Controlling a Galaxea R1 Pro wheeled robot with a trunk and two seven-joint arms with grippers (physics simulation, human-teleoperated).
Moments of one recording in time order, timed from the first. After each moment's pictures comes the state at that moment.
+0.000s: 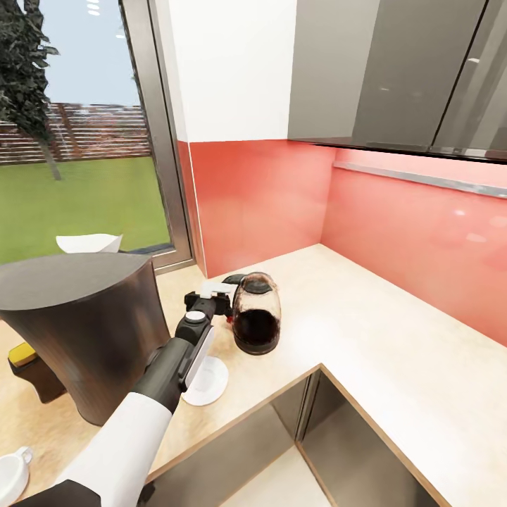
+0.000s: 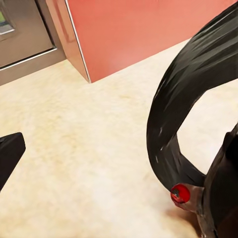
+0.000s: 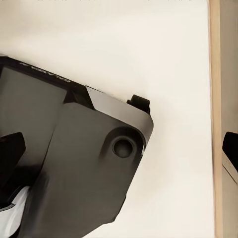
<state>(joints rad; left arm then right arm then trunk) -0.79 -0.16 -0.24 -1.03 -0.02 0.48 0.29 -0.40 0.00 -0.52 -0.02 0.86 0.12 0.18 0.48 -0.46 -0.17</state>
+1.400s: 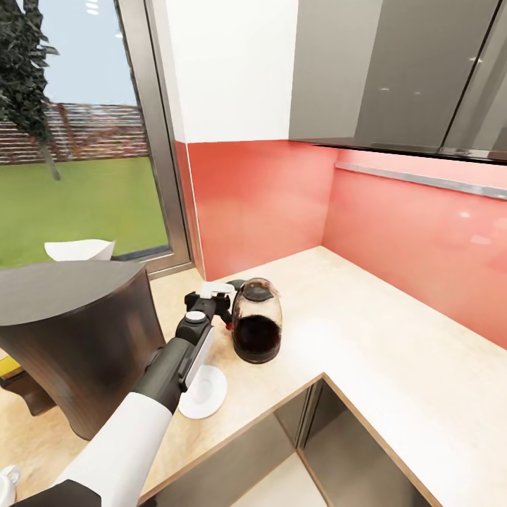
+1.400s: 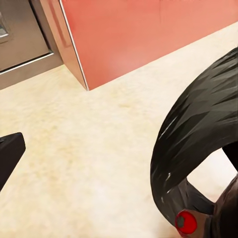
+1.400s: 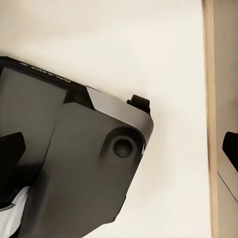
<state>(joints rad) -0.79 -0.16 -0.24 -1.03 -0.02 0.48 0.29 -0.40 0.00 -0.52 -0.02 0.86 0.12 0.18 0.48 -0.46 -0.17</state>
